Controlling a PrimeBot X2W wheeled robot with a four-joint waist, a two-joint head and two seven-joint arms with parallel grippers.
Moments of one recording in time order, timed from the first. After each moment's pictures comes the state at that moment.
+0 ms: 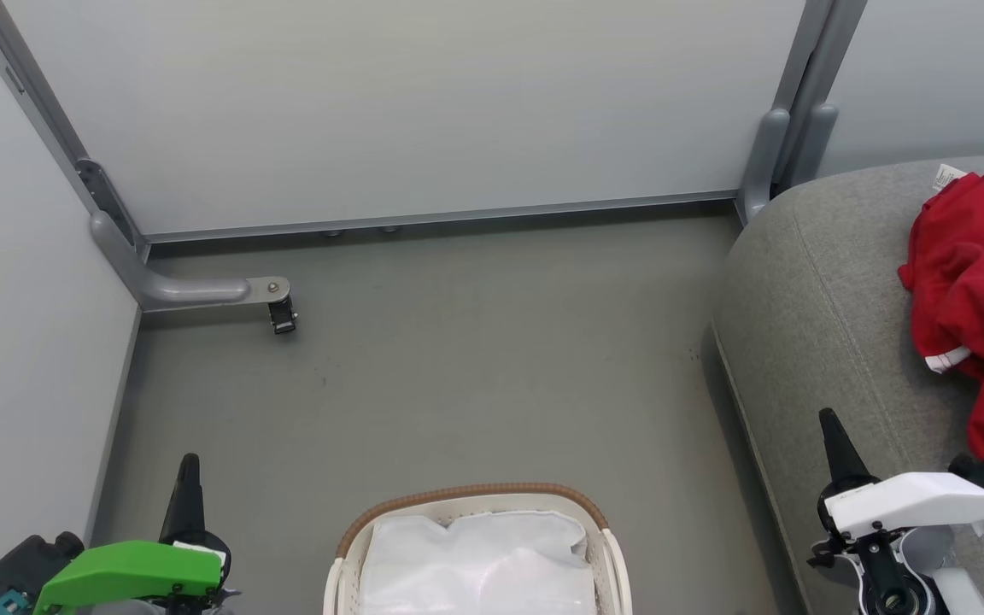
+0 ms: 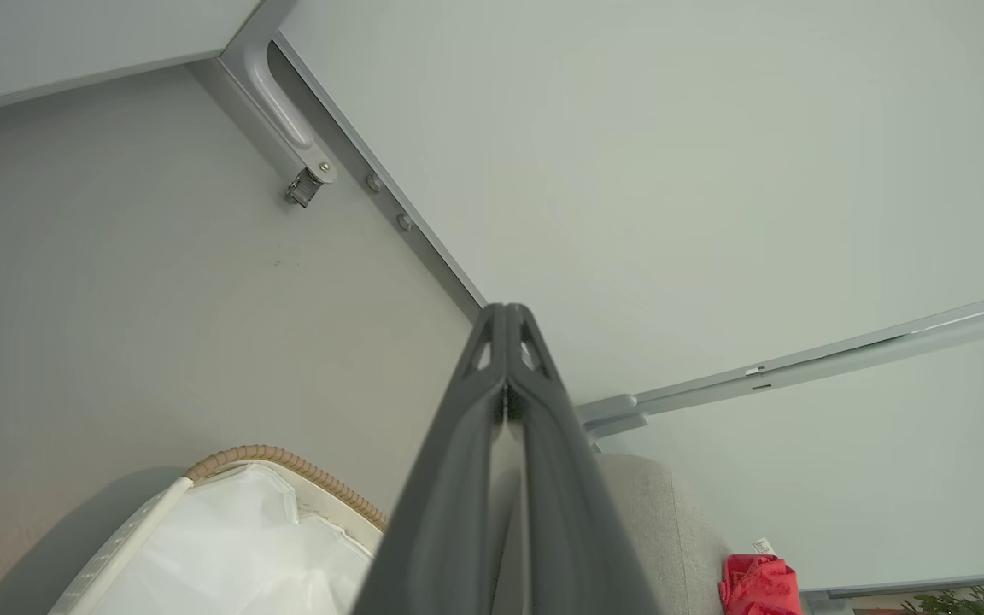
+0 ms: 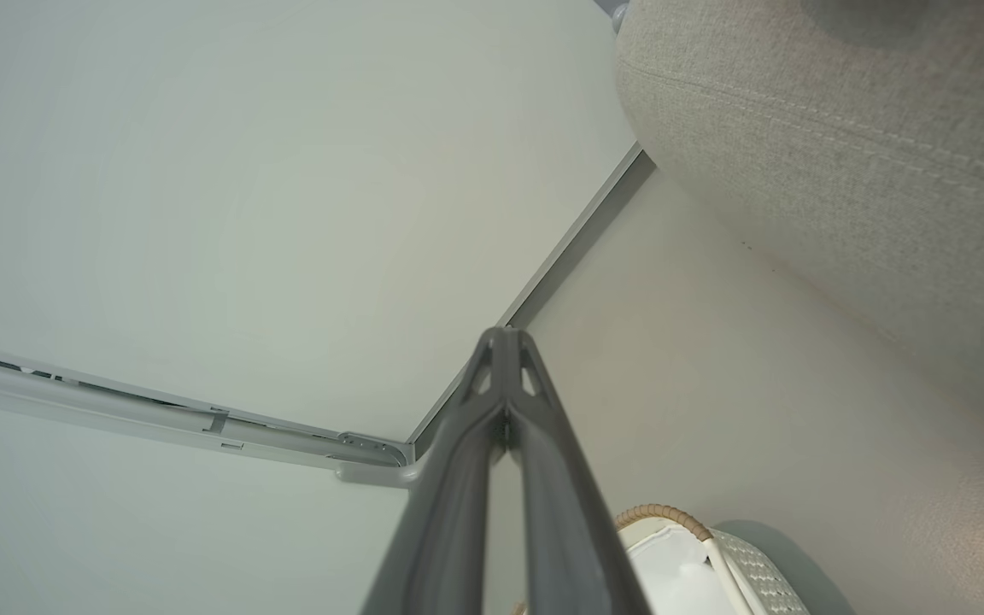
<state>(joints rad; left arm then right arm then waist) -0.04 0.06 0.06 0.32 -1.10 -0.13 -0.02 -0.13 -0.04 -0.07 0.35 1.06 0.13 -0.02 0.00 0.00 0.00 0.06</state>
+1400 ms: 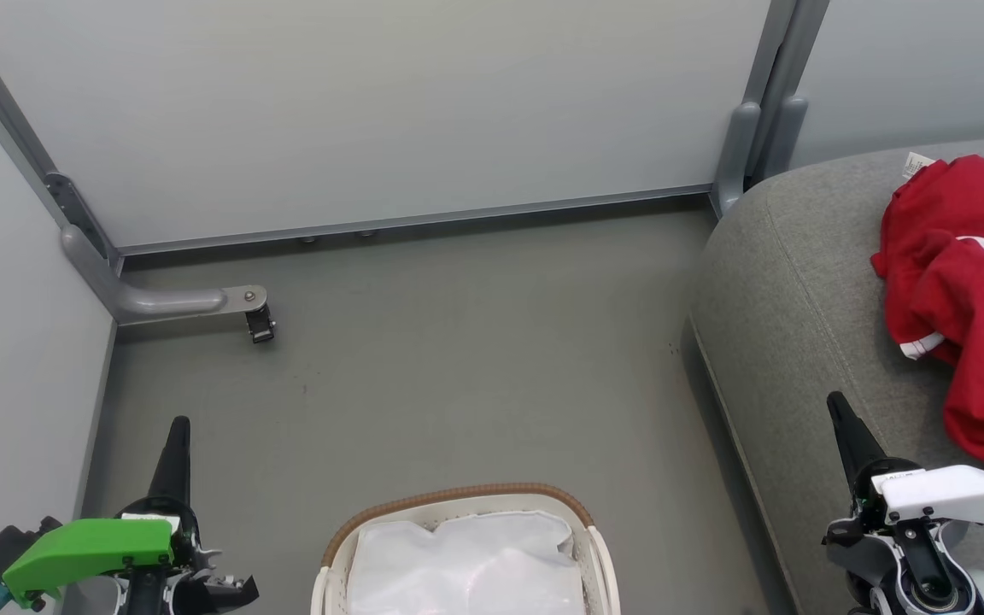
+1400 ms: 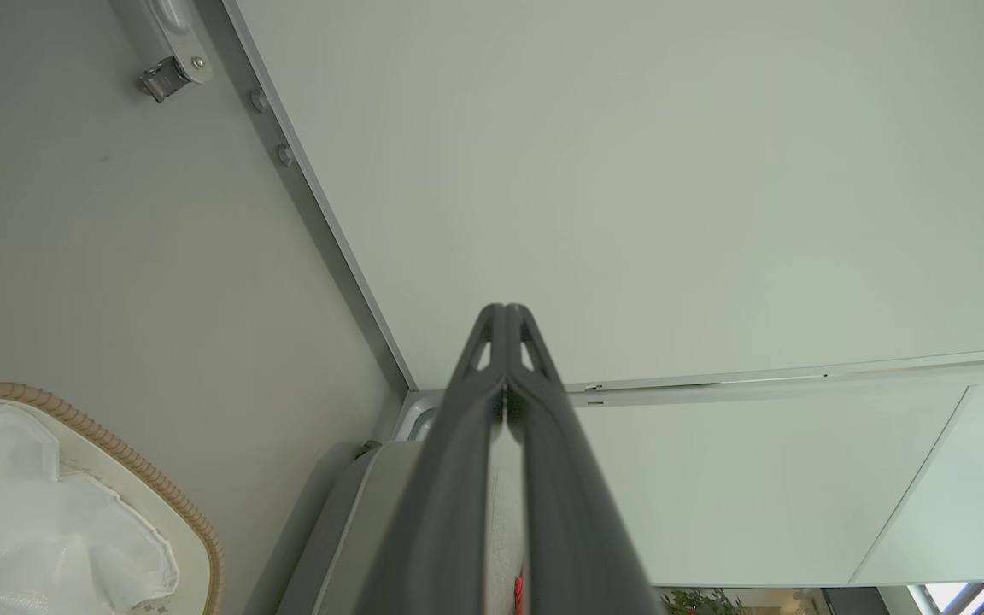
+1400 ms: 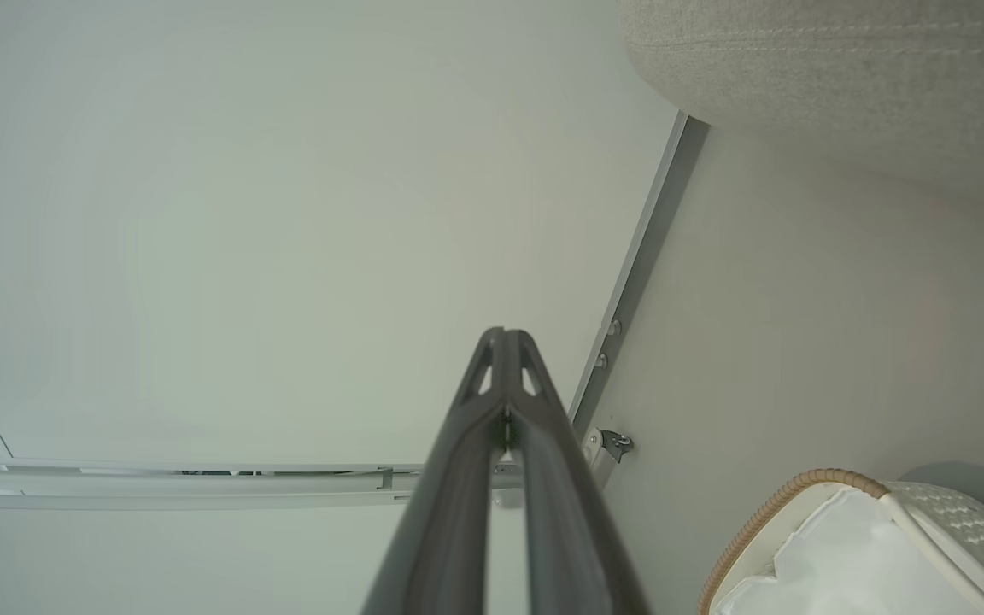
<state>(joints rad) -0.08 0.05 0.10 0.27 -1.46 -0.13 0.07 -0.12 -0.05 -0.10 0.28 1.45 0.13 0.07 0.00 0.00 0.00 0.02</state>
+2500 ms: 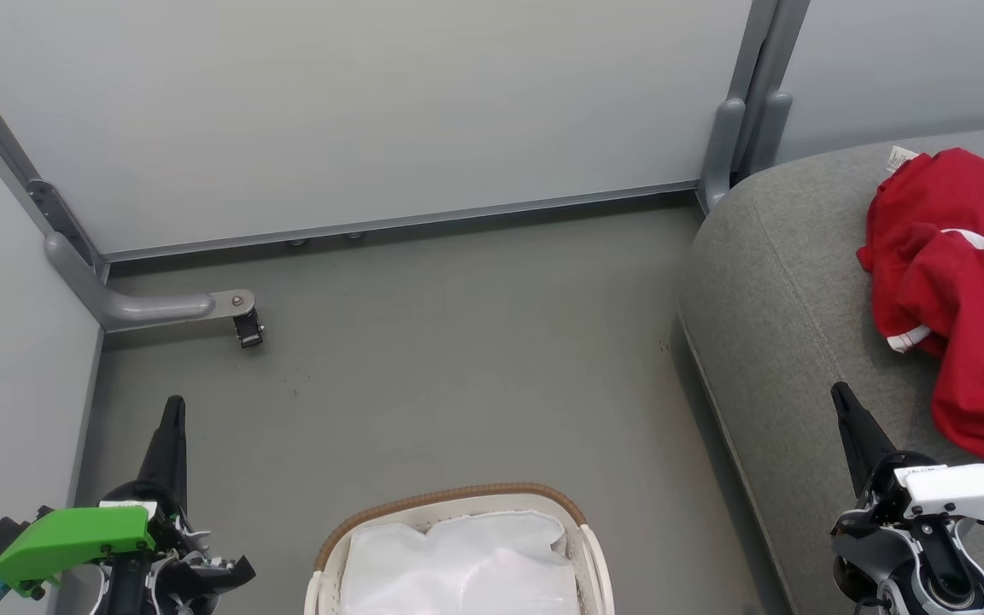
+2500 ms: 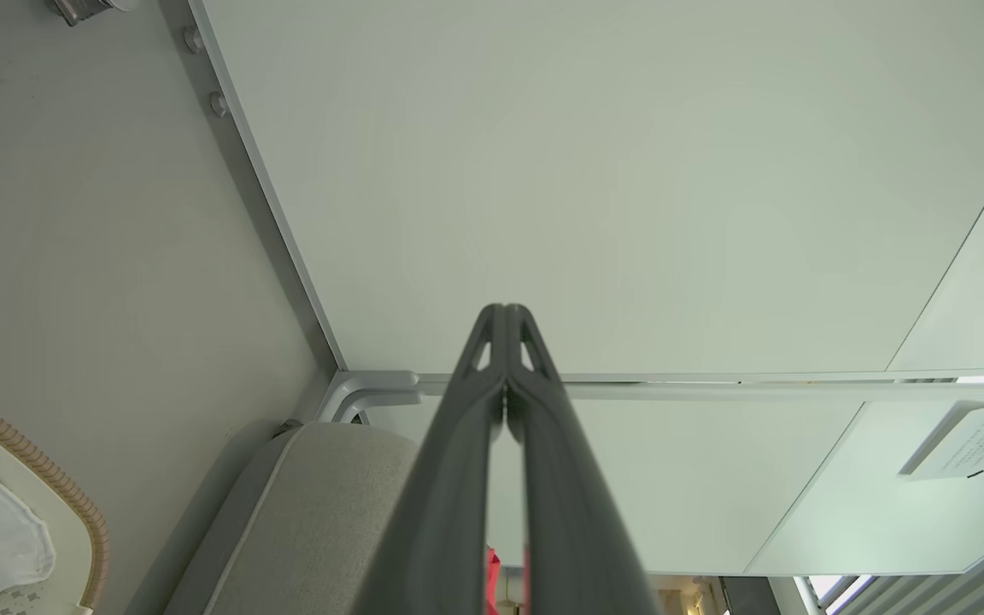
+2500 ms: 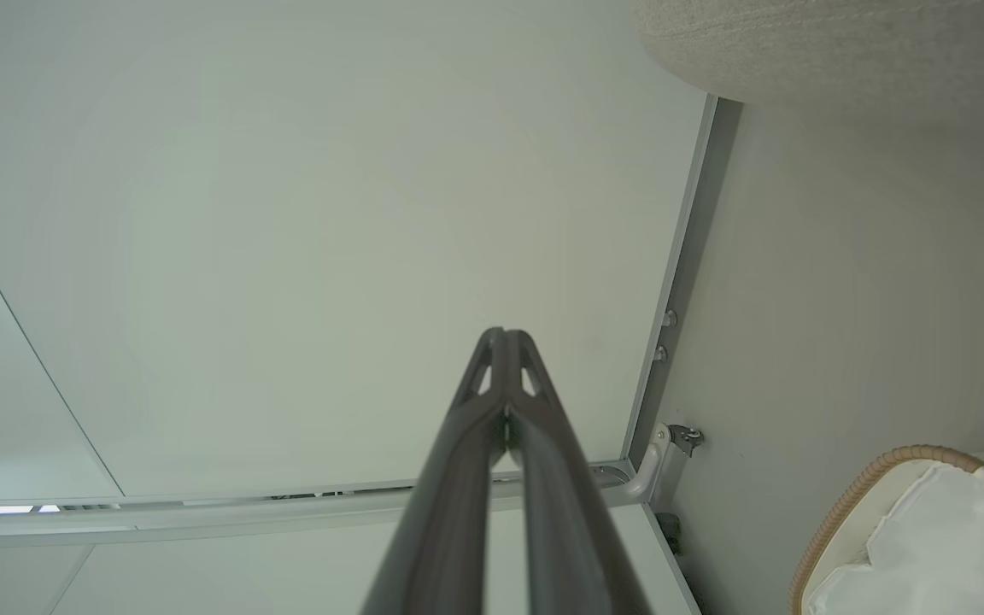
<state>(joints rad) -0.10 0.05 0.11 0.24 -1.61 -0.13 0.11 -0.11 -0.05 -0.11 0.24 1.61 0.13 0.11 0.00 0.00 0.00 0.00</state>
